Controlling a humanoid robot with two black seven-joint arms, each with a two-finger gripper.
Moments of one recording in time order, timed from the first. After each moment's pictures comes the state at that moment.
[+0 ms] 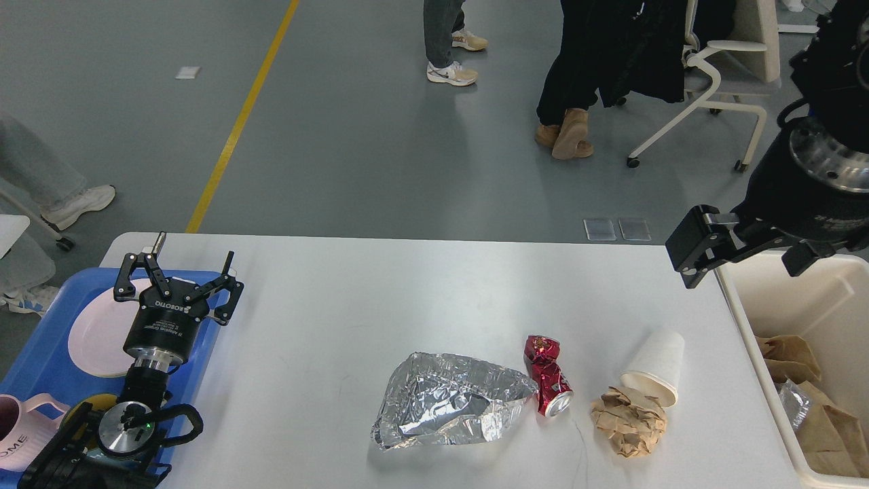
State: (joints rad) left arm -0.28 0.12 -1.47 -0.73 0.10 -0.69 -0.12; right arm 2.66 -0.21 -1.48 1.71 -0.13 0.83 -0.04
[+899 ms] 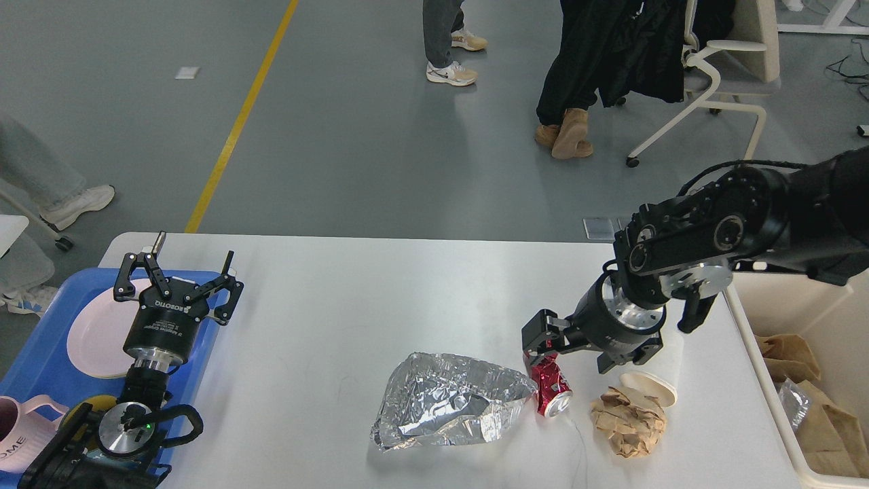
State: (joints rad) left arm -0.28 0.12 -1.47 -0.73 0.10 -0.69 -0.12; right arm 1.93 -0.19 -1.10 1.54 0.04 0.37 -0.13
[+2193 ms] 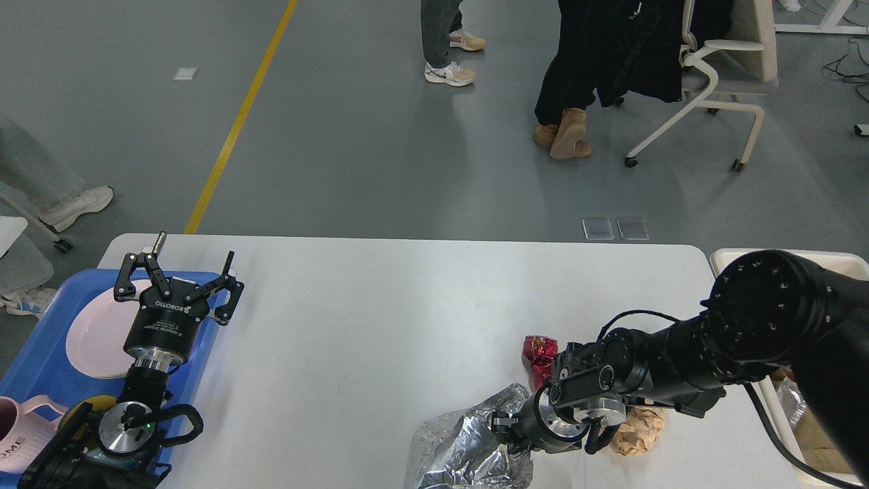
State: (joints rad) left arm -0.28 0.12 -1.47 -0.73 0.10 -0.69 -0.12; right arm 1.28 0.05 -0.98 1.13 0.01 0.10 -0.16
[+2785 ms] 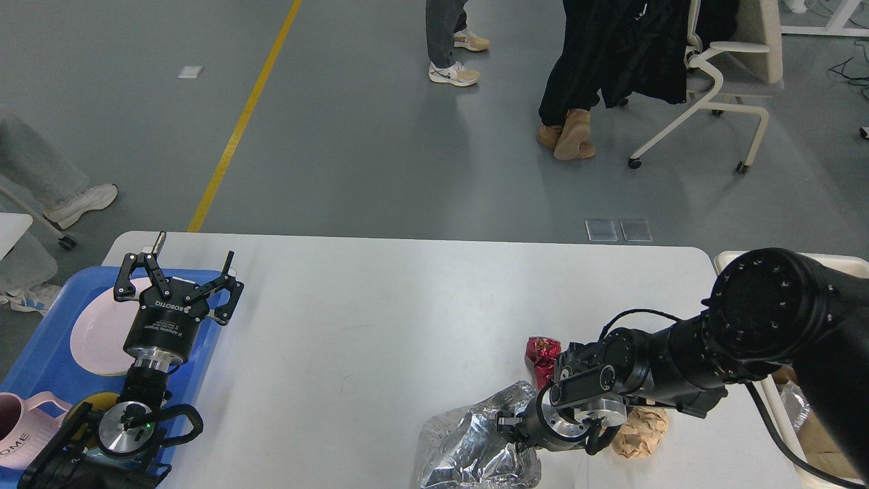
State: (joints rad) left arm -0.28 0.12 -1.47 -0.73 0.10 -0.69 -0.12; right arm 1.30 0.05 -0.99 1.15 0.02 0.09 -0.19
